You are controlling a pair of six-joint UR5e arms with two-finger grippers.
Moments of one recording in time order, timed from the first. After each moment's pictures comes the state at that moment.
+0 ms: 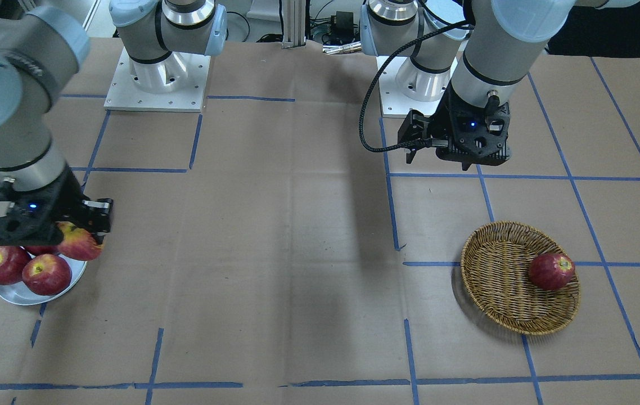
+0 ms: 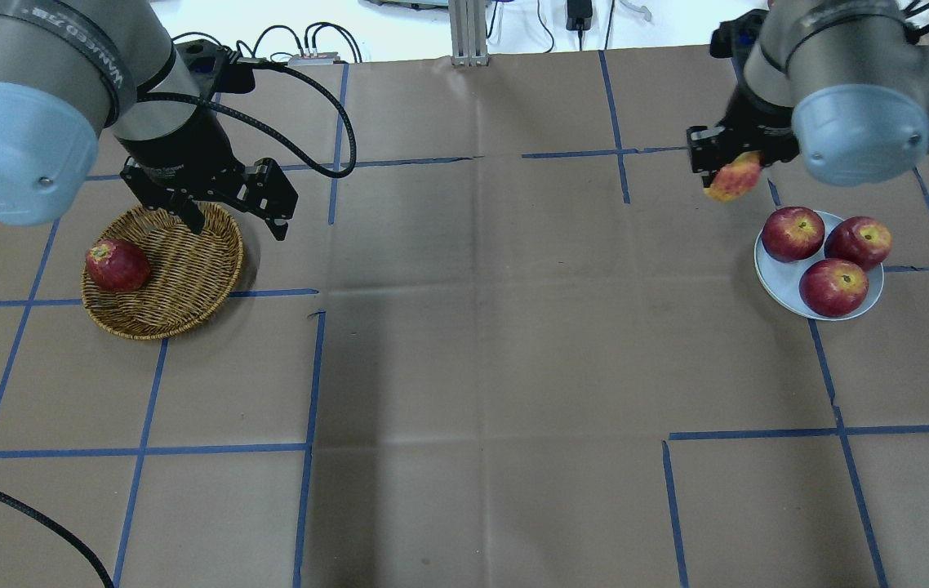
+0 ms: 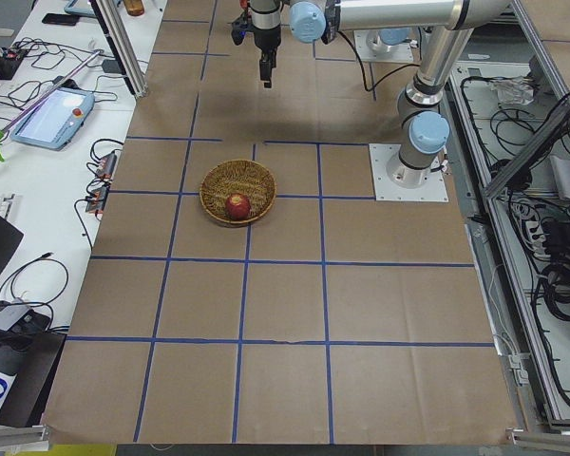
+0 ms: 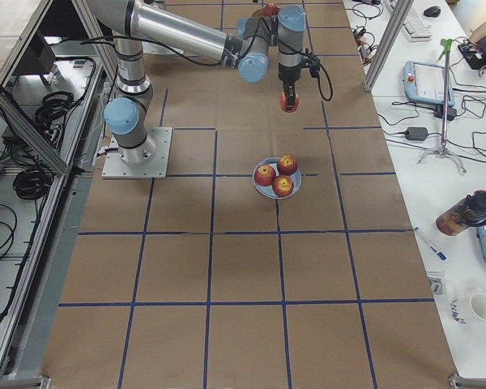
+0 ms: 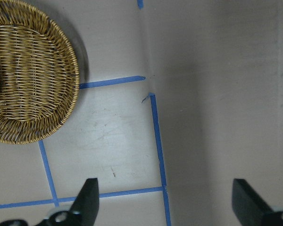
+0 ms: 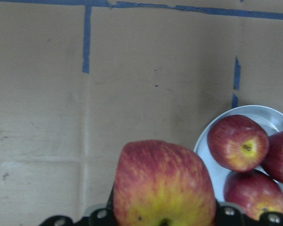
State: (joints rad) left arm -1.58 -1.59 -1.65 -1.52 1.58 0.13; right arm 1.39 -1.39 1.69 -1.97 -1.62 -0.25
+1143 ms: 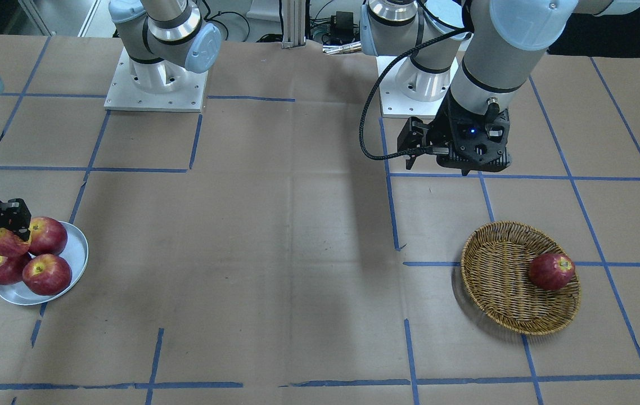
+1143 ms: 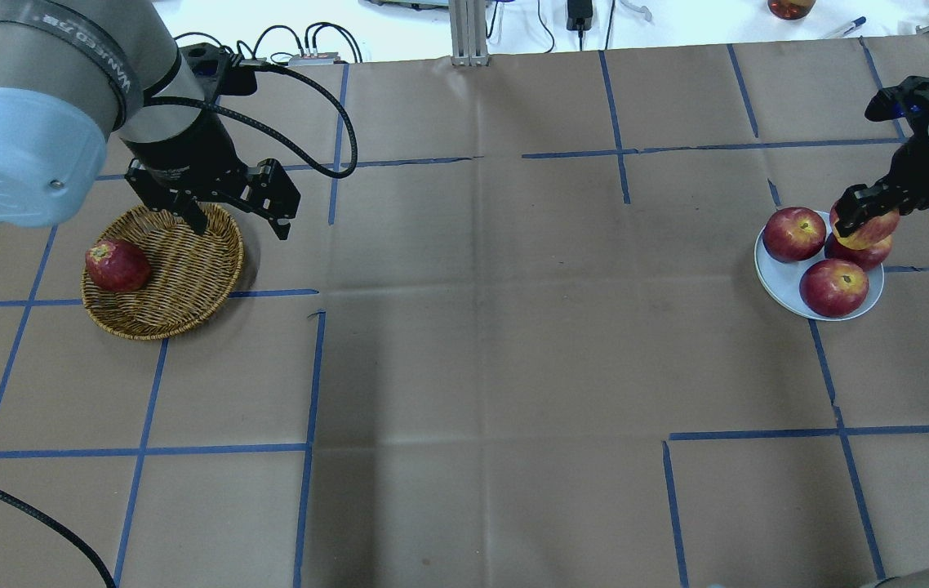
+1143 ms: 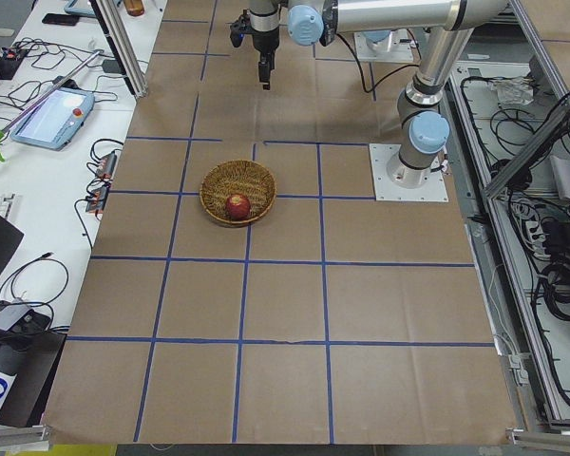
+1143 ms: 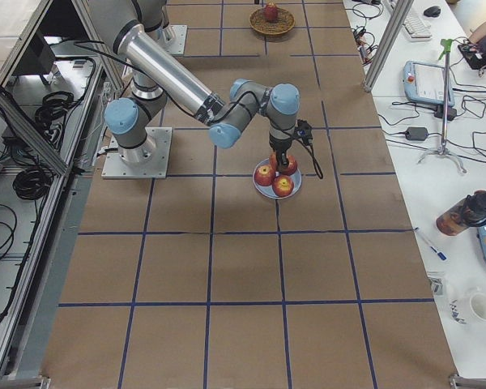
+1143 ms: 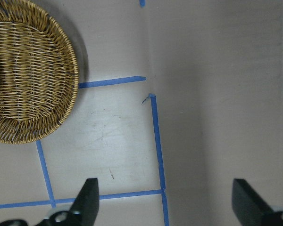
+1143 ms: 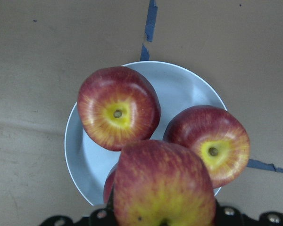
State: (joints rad) left arm -1.58 -1.62 -1.64 -1.50 1.58 0.11; right arm 1.06 -1.33 1.86 -2.15 -1.53 -0.68
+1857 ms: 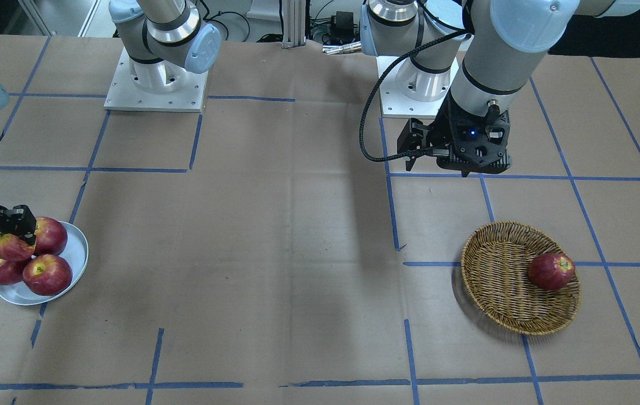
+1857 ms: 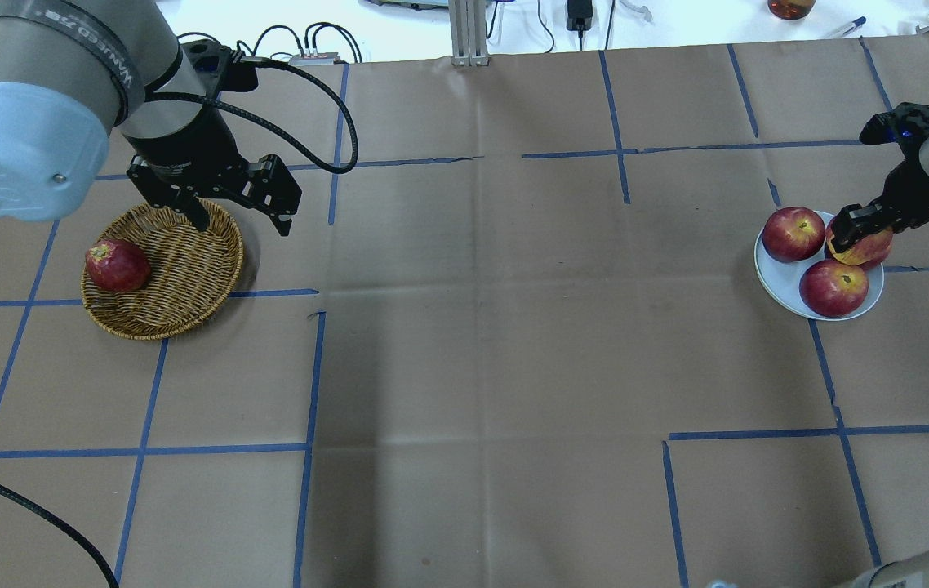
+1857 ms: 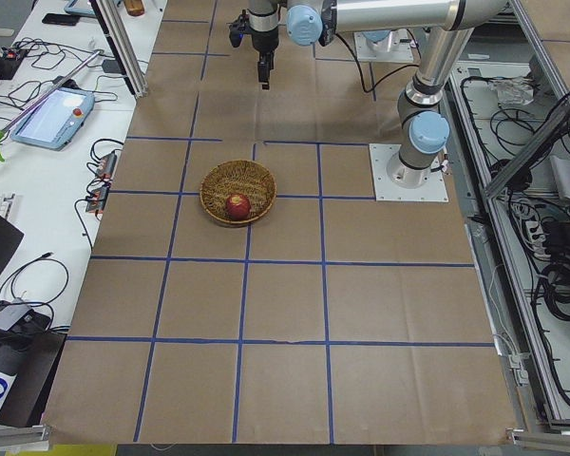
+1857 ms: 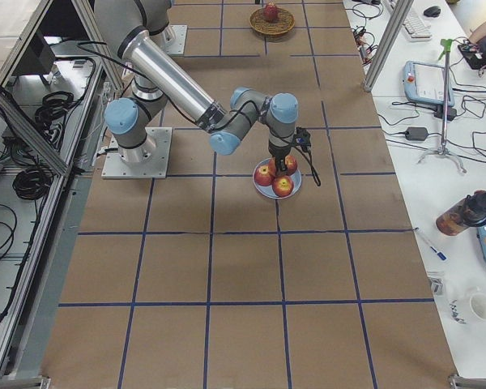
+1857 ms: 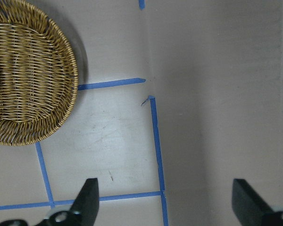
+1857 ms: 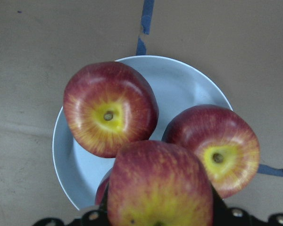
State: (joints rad) left arm -1.58 -1.62 -1.64 -1.50 1.58 0.11; right arm 1.06 -1.29 1.87 -2.18 -1.53 -0.68
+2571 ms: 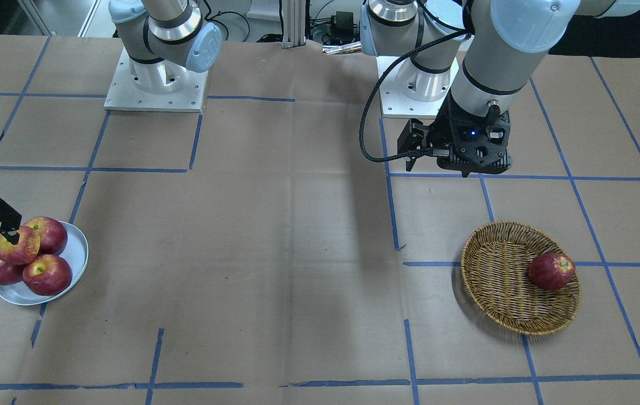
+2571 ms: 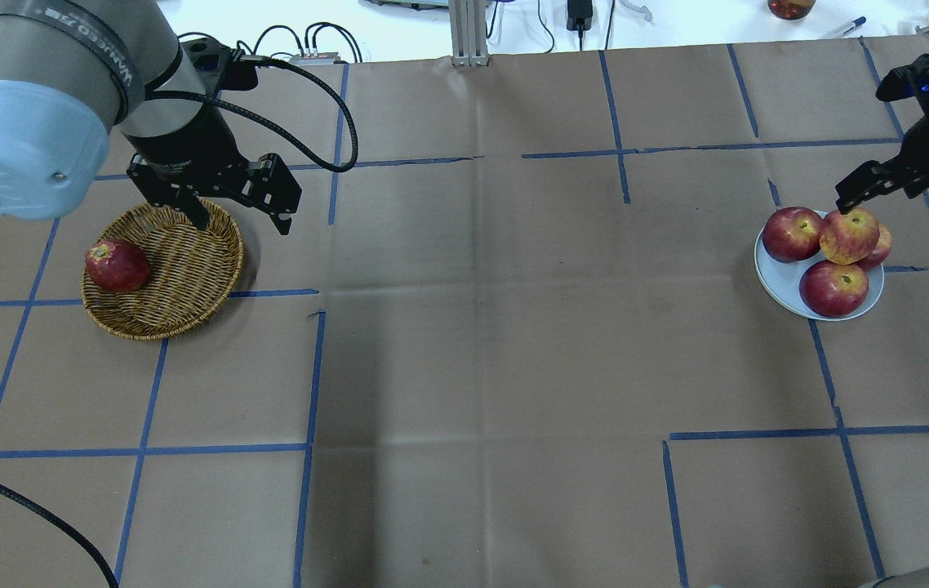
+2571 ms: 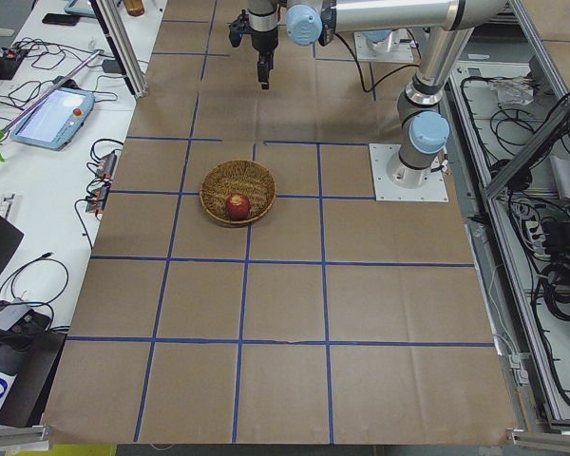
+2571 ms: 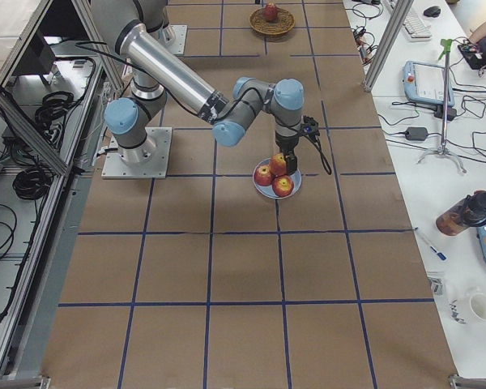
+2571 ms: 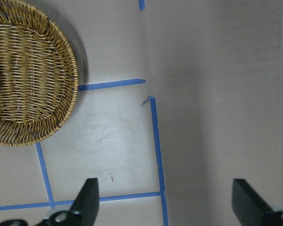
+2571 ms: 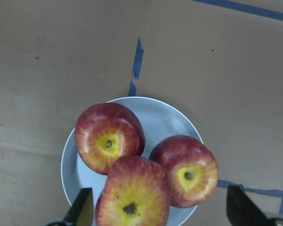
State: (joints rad) left arm -1.58 -1.62 -1.63 -1.50 1.58 0.11; right arm 1.10 -1.34 1.77 -2.13 -1.53 -0.67
